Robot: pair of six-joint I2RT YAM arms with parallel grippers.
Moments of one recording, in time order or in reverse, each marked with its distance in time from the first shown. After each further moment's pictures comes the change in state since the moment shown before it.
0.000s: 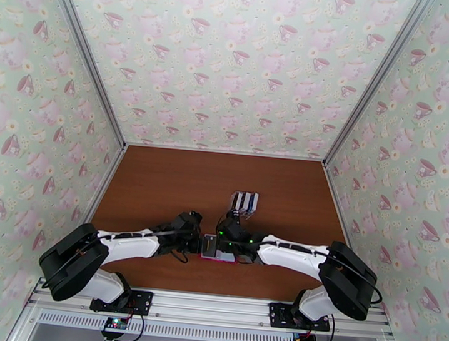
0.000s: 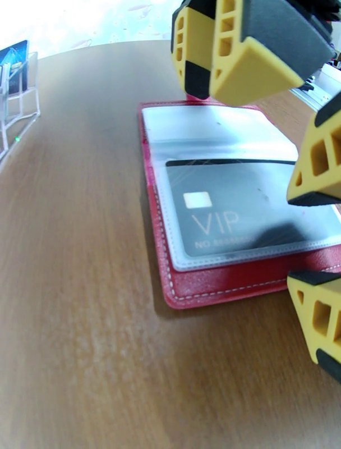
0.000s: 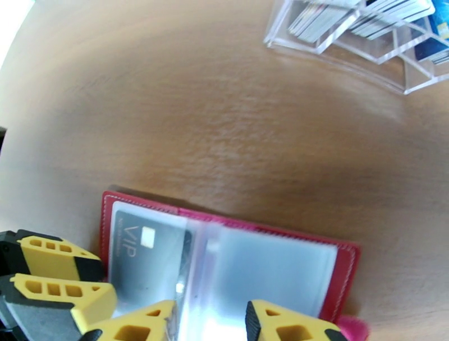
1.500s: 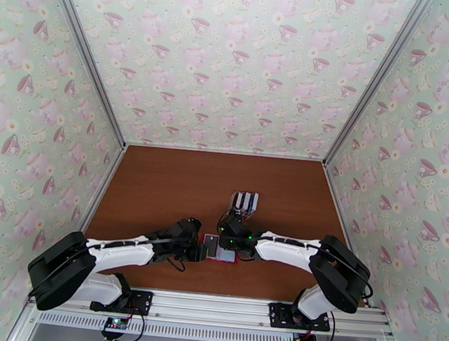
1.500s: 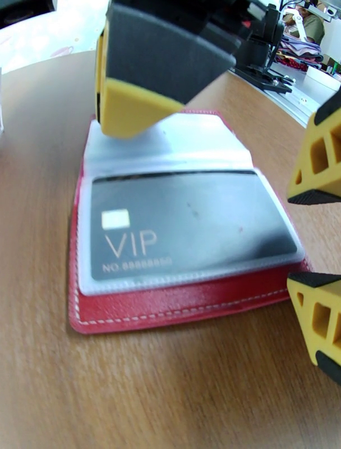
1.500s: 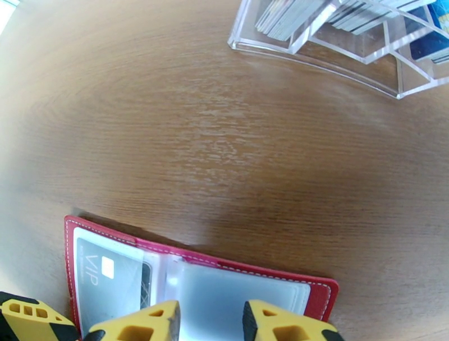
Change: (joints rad) left arm -0.082 -0.085 -0.077 -0.015 0.009 -0.073; right arm -0.032 0.065 -0.002 0.032 0.000 -0.023
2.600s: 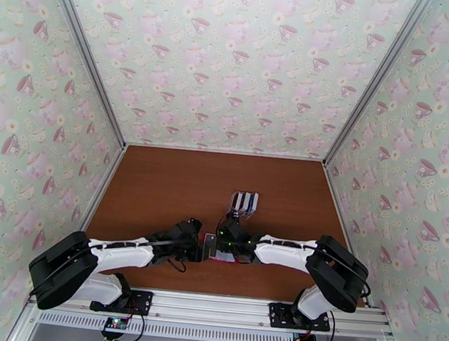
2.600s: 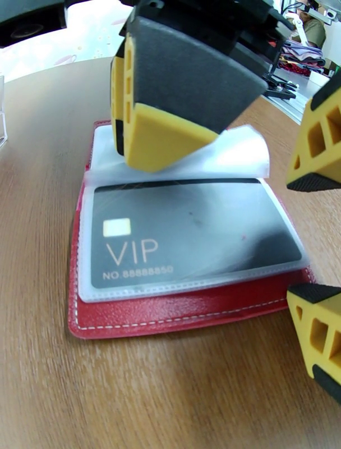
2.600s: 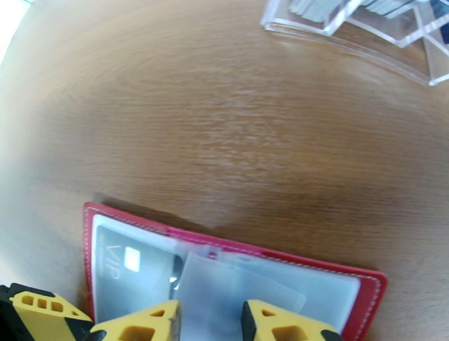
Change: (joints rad) left arm -0.004 -0.003 -0.032 0.089 0.000 -0.026; right arm 0.030 0.011 -0.060 0.145 -0.056 0.053
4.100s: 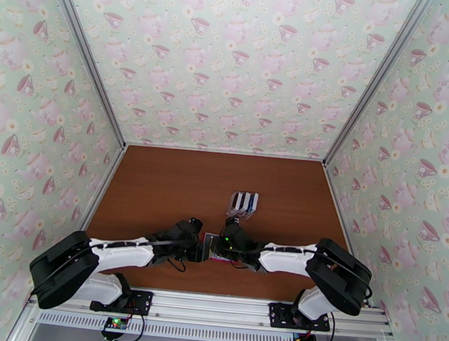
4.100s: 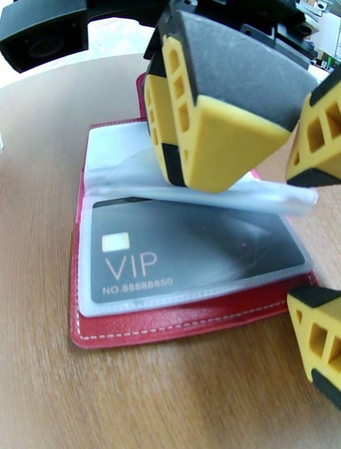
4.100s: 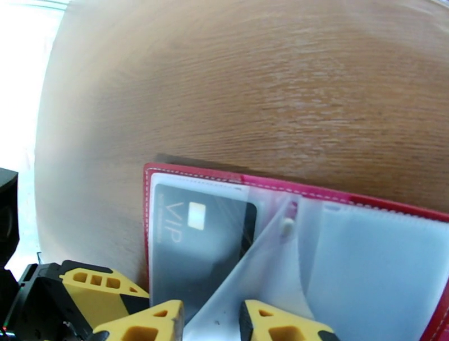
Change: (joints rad) left arm 0.000 0.015 -0.003 0.018 0.003 0.054; right arm 0.009 -0.028 -0.146 0.297 -0.167 0.198
